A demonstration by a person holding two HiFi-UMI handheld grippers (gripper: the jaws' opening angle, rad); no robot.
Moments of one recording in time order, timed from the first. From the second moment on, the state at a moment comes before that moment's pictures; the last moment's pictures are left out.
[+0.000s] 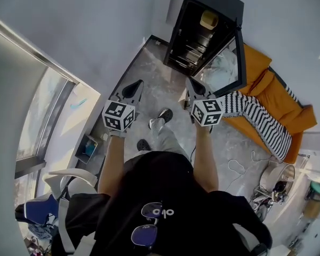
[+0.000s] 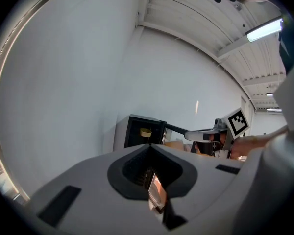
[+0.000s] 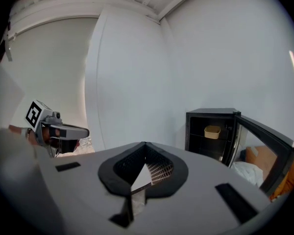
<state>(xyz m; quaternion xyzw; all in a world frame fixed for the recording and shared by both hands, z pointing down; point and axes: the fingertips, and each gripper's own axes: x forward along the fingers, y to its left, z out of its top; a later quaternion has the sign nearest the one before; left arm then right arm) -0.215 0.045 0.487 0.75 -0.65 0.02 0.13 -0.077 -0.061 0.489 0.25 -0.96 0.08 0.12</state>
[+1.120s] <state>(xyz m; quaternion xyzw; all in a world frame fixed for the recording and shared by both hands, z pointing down) -0.231 -0.309 0.480 0.81 -0.57 0.06 0.12 -0.089 -0.388 0.499 0.36 -0.92 0.12 0.09</state>
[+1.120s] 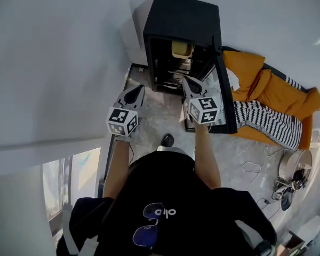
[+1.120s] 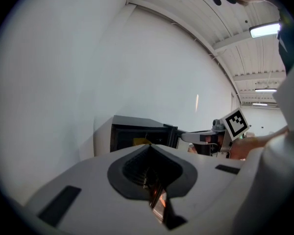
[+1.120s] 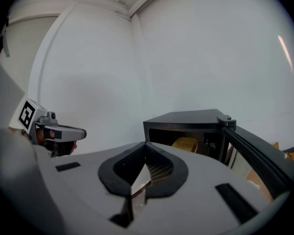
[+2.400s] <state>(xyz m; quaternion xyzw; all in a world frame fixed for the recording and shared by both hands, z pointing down) -0.157 -0.418 0.518 0.87 -0.46 0.08 0.14 -0.012 -0.423 0.520 0.50 -0.85 0.15 0.09</state>
